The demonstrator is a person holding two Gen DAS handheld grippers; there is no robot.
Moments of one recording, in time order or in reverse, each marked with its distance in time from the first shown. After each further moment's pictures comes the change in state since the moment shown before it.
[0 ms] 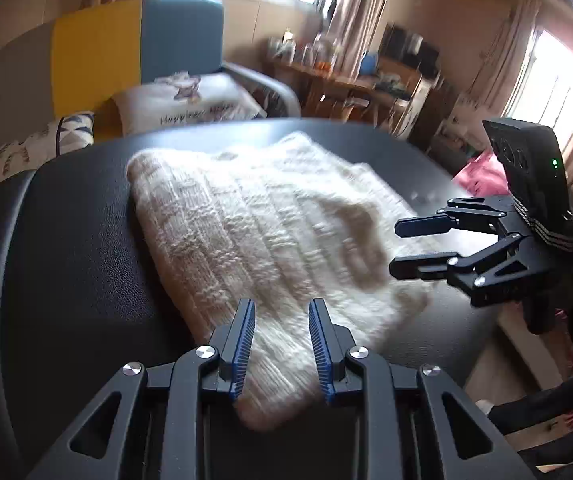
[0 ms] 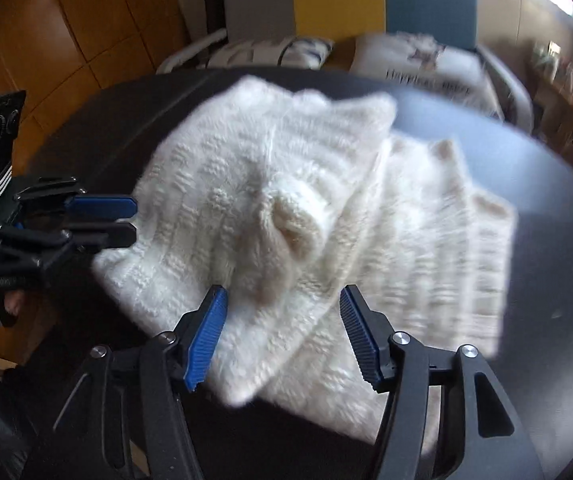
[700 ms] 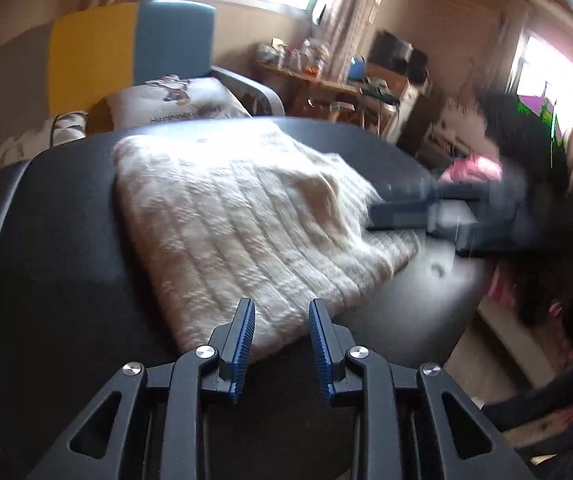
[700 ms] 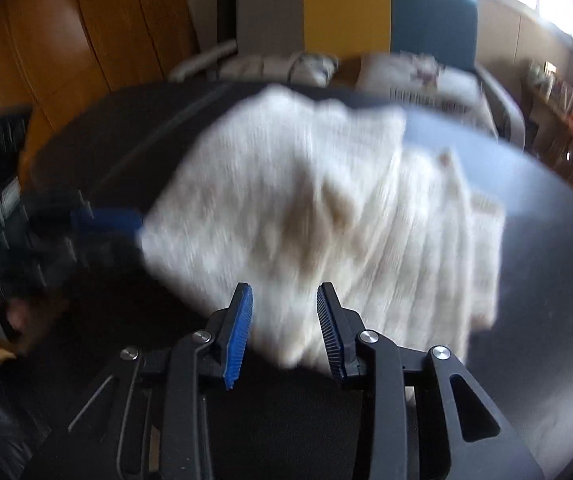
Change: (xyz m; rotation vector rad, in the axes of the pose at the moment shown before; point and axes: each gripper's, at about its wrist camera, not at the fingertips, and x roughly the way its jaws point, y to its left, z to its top) left arm 0.015 -0.021 -0.031 0.013 0.015 -0.013; right arm -0.029 0.043 -0.011 -0.014 -0.079 -0.009
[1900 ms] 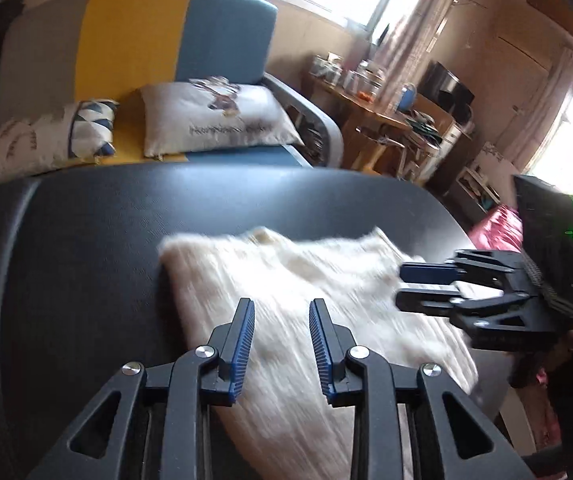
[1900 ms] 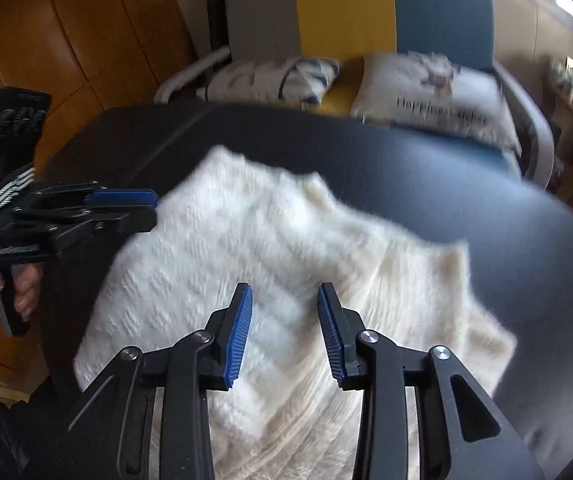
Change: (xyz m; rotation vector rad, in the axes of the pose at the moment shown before) left arm 0.049 0.121 0.140 -0.190 -0.041 0.032; right arm 0.084 -0.102 0.107 0.021 0.042 0.060
